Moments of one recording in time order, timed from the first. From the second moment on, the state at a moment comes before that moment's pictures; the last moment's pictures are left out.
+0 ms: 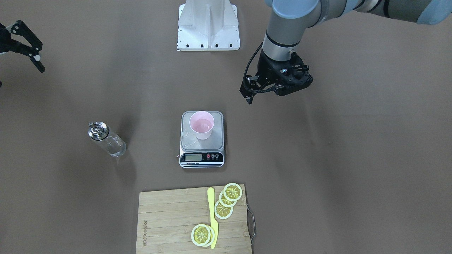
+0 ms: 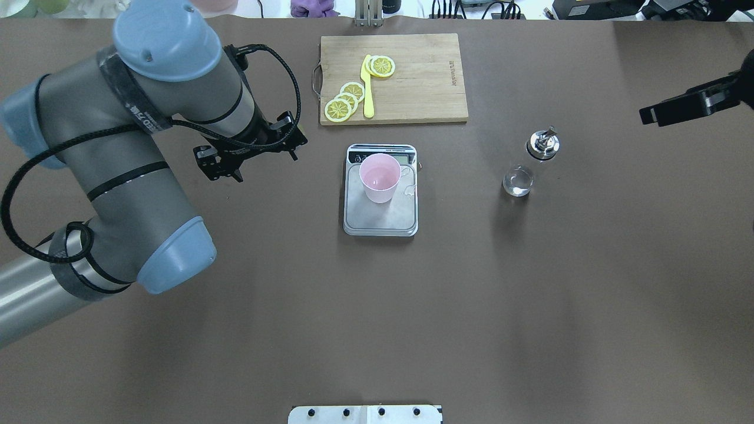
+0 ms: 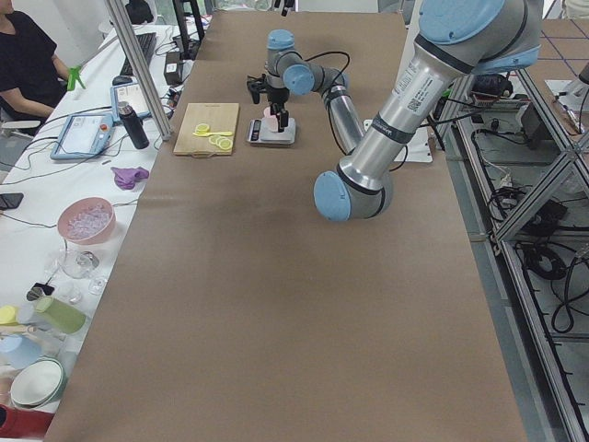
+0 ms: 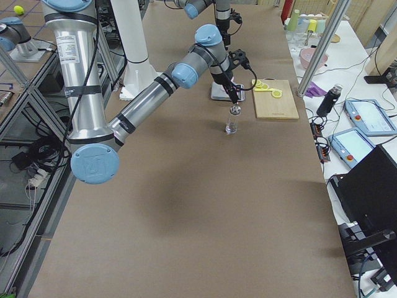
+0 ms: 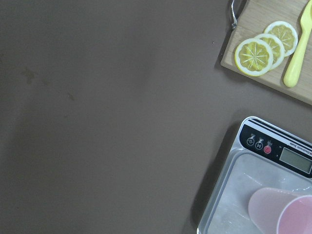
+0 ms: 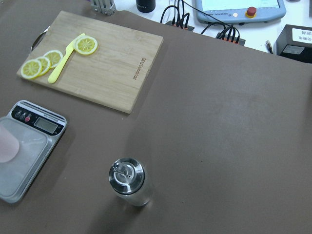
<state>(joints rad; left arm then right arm) -0.72 -2.24 -1.88 -1.36 -1.99 -1.45 1.08 -1.50 2.23 -1.36 2.07 0.57</state>
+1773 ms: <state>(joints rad) -0.74 -2.20 -1.89 -1.37 -1.97 -1.41 0.40 -1.63 1.88 -0.62 1.10 0.91</state>
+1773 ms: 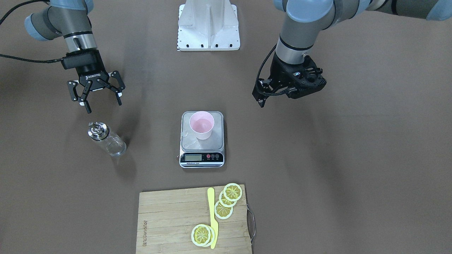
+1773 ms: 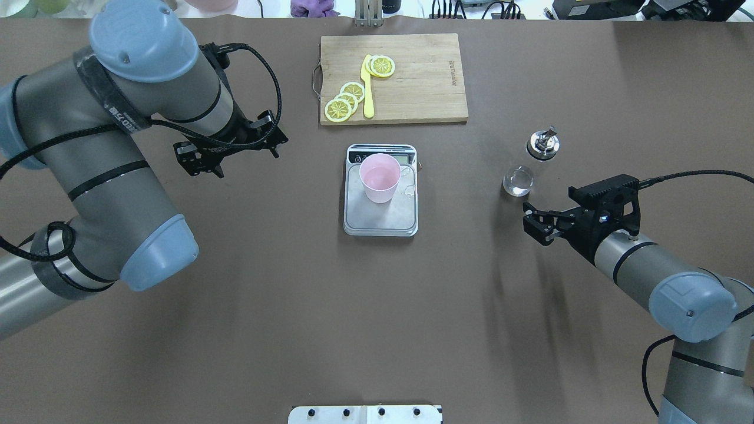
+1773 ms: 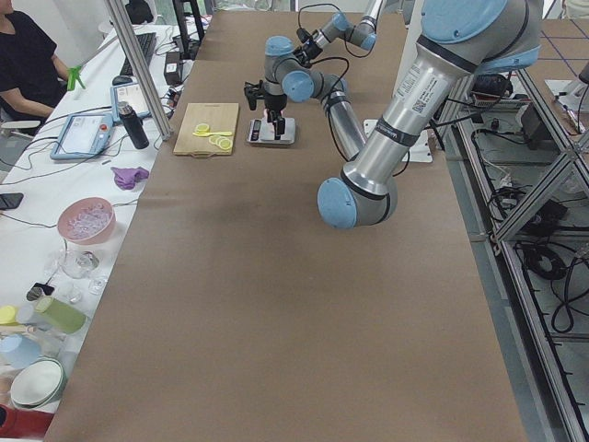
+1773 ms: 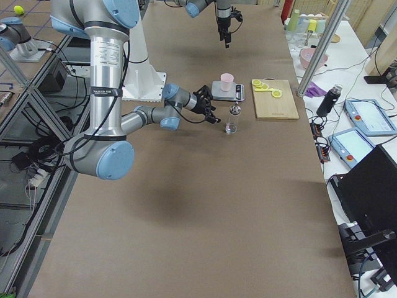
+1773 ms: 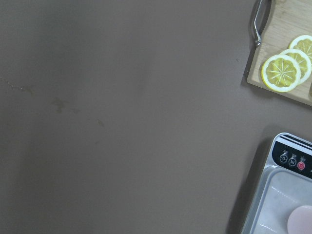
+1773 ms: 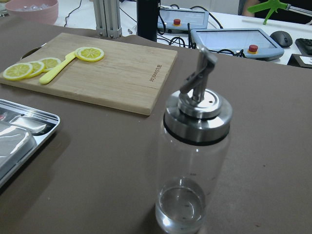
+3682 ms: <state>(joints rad) -0.74 -2.20 -1.88 -1.37 -1.96 -1.41 0.47 -1.43 1.62 -0.54 1.00 0.82</state>
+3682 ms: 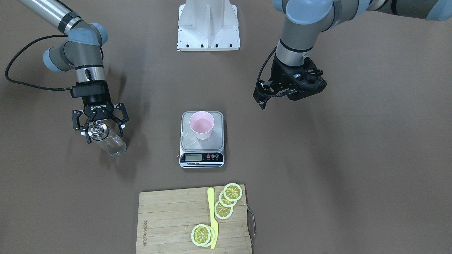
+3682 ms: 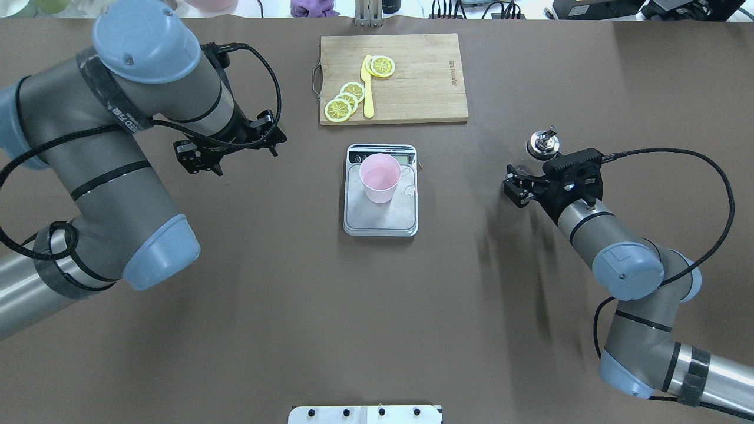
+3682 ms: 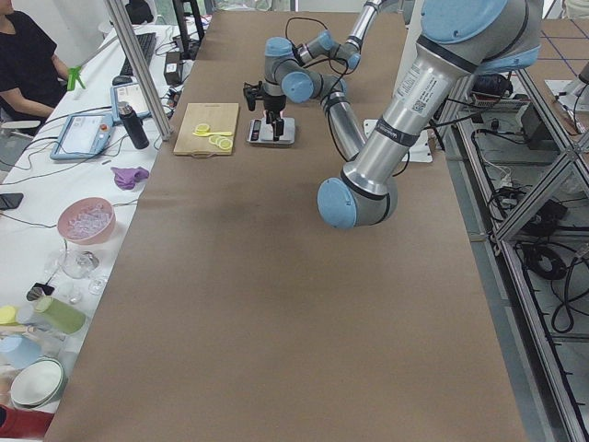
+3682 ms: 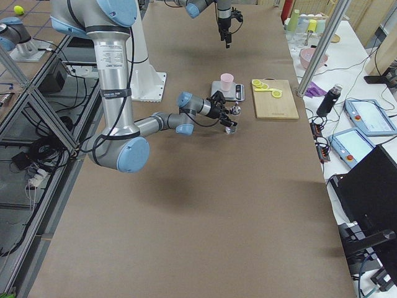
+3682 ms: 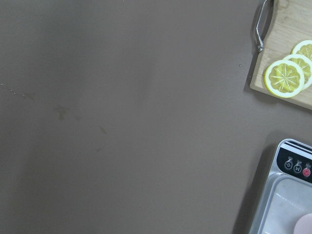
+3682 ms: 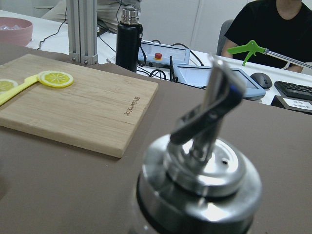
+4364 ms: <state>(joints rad) -0.74 -2.20 -1.88 -1.37 -1.96 -1.41 0.47 -1.42 1.55 -0.48 0.99 0.82</state>
